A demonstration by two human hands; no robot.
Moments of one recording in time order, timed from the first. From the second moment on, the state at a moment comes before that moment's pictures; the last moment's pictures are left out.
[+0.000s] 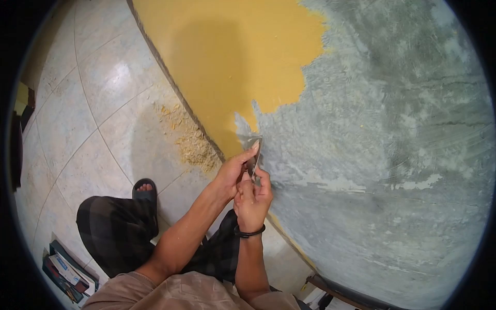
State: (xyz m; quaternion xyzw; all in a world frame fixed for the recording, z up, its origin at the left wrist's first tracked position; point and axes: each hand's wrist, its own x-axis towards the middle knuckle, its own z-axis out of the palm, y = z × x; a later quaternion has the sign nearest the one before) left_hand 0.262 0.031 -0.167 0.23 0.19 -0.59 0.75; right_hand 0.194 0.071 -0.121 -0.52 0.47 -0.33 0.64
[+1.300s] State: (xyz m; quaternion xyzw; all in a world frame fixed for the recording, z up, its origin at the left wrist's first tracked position) left_hand 0.289 0.047 -0.154 0.20 0.16 -0.66 0.71; right_hand 0.212 0.077 -0.090 -0.51 0.51 -0.31 0.62
